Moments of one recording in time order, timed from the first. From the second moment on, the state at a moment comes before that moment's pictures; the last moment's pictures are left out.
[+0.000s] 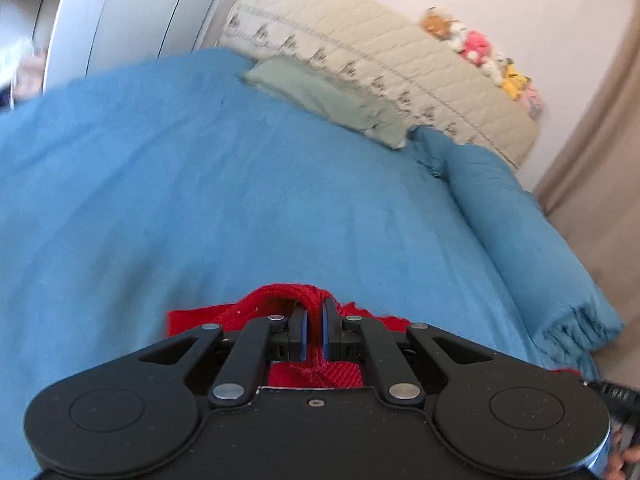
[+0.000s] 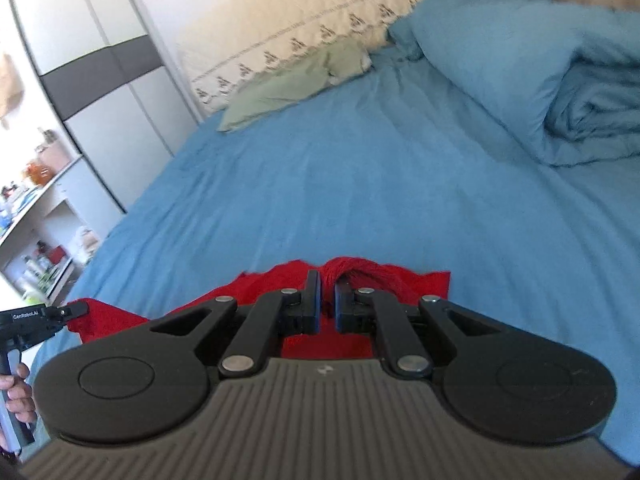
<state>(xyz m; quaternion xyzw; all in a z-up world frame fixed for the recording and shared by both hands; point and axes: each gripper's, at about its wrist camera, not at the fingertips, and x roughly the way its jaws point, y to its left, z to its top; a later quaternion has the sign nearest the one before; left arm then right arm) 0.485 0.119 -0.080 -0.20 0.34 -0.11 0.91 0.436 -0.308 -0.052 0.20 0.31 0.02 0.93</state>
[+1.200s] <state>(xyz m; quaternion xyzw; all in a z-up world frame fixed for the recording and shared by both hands) 0.495 0.063 -0.175 0.03 0.41 -0.12 0.90 0.479 -0.282 -0.184 0.08 0.36 0.02 0.93</state>
